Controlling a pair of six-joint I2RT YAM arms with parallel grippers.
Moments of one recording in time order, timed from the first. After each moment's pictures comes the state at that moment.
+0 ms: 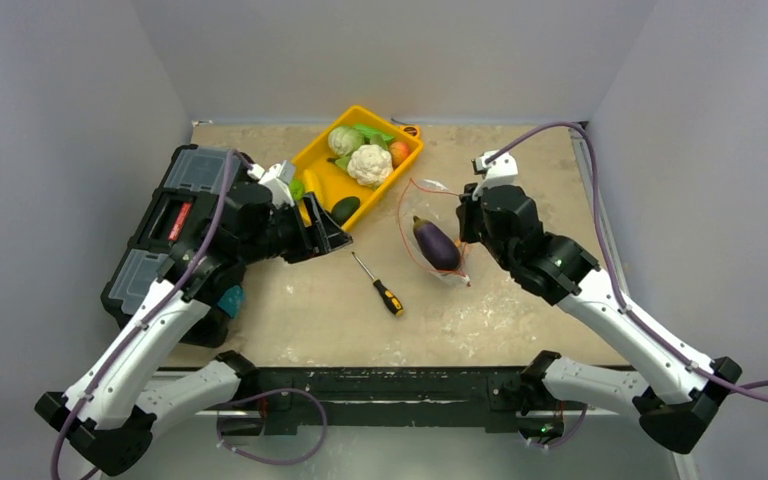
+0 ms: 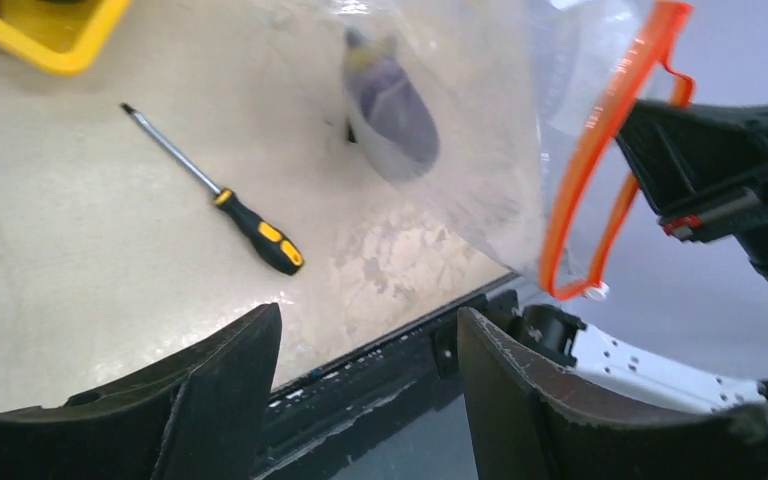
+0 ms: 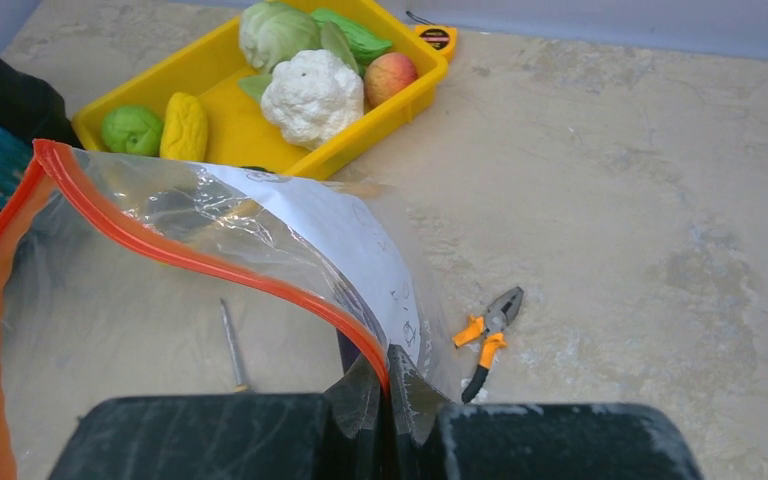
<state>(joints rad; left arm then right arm) -0.58 0.96 1.16 -0.73 0.20 -0.80 0.75 1.04 1.14 -0.54 0.43 0.30</state>
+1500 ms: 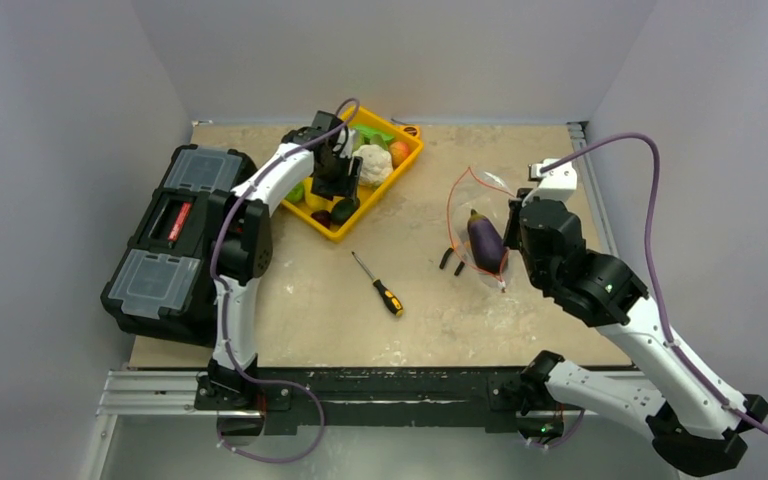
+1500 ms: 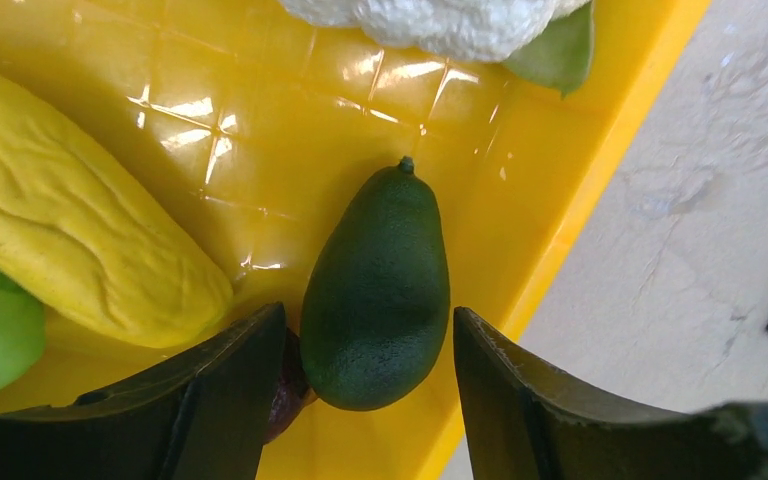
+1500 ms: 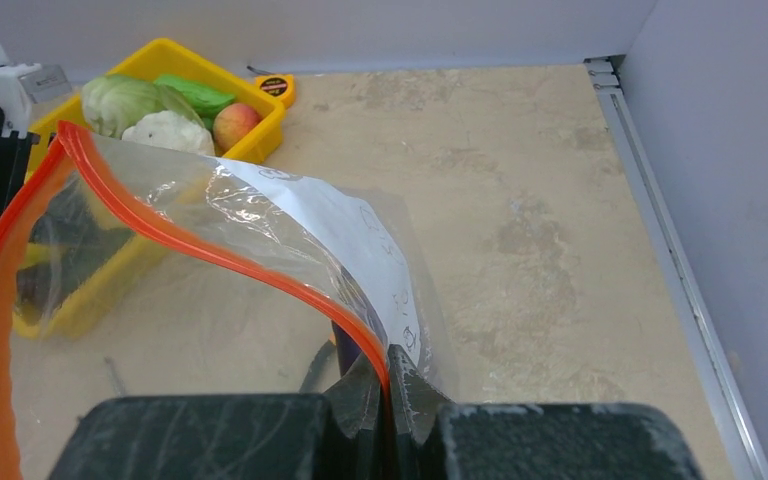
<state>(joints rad) -0.33 2.15 1.87 -0.81 0.12 -0.15 0.75 0.86 1.20 -0.77 0.75 0.35</state>
